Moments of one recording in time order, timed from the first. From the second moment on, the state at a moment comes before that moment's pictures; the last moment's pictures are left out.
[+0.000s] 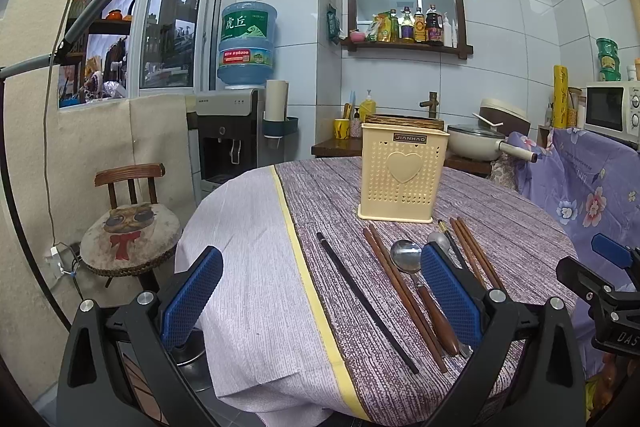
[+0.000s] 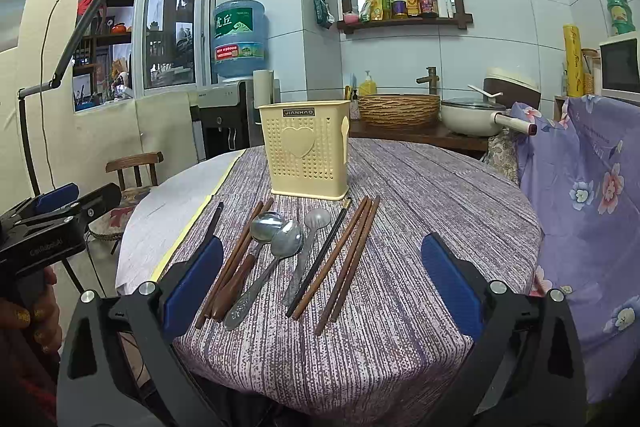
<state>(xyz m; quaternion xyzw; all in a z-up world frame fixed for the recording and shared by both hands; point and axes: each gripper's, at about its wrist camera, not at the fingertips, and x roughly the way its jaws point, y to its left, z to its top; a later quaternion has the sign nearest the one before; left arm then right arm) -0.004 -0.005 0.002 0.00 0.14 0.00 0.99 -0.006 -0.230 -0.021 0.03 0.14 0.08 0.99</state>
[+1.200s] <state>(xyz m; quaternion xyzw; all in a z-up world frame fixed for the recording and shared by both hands) 0.139 0.008 -0.032 -0.01 0.37 -0.01 0.93 0.166 -0.261 -0.044 0.08 0.36 0.02 0.93</state>
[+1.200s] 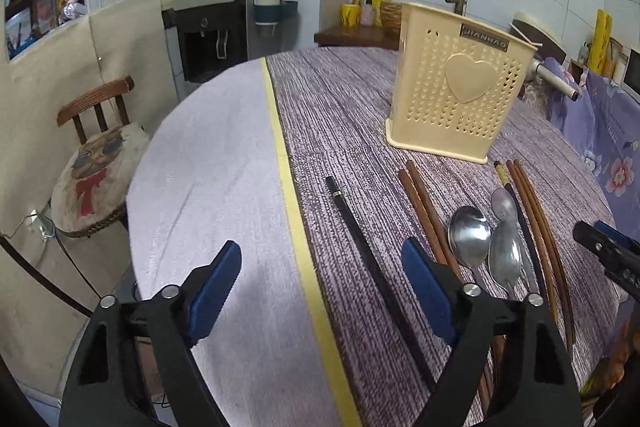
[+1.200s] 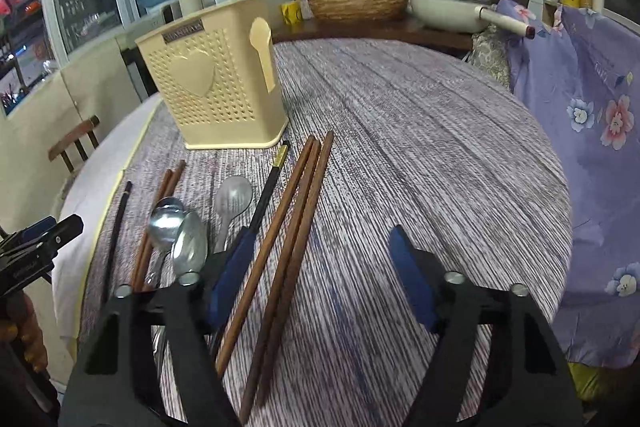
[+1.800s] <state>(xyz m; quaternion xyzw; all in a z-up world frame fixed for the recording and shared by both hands) 0.178 0.001 -0.038 0.00 0.41 -0.01 0.91 0.243 -0.270 -0.058 0.10 0.44 0.01 0.89</state>
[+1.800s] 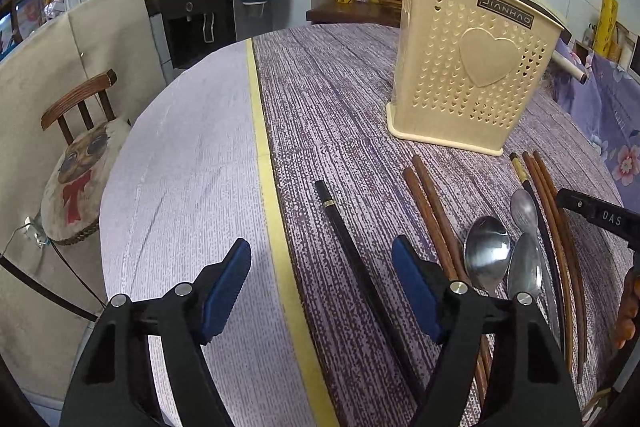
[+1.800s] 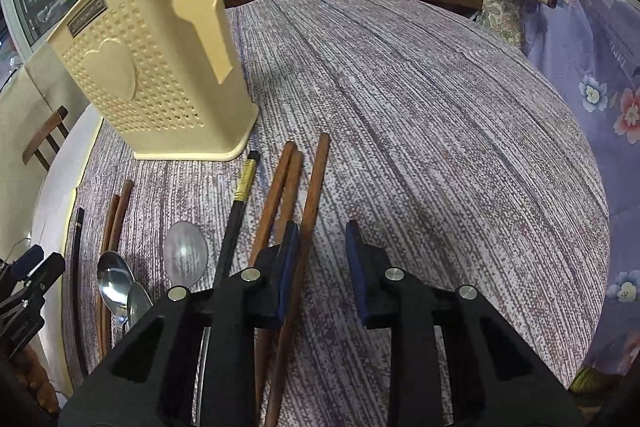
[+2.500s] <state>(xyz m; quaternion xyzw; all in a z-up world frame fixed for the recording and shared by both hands) 0.212 -0.017 -0.050 0.00 0.45 0.03 0.89 0.267 -0.253 -0.060 0.05 0.44 -0.01 0.90</state>
